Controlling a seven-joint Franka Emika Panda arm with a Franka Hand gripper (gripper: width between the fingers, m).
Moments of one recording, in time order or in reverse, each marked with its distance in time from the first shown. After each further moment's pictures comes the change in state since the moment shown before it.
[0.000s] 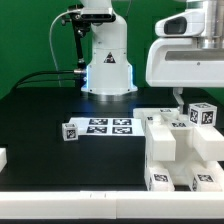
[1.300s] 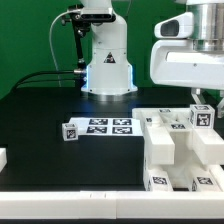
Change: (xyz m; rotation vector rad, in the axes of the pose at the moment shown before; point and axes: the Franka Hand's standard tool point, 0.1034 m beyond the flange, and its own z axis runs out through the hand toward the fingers) arm -0.007 -0.004 0.003 0.008 -0.015 0.405
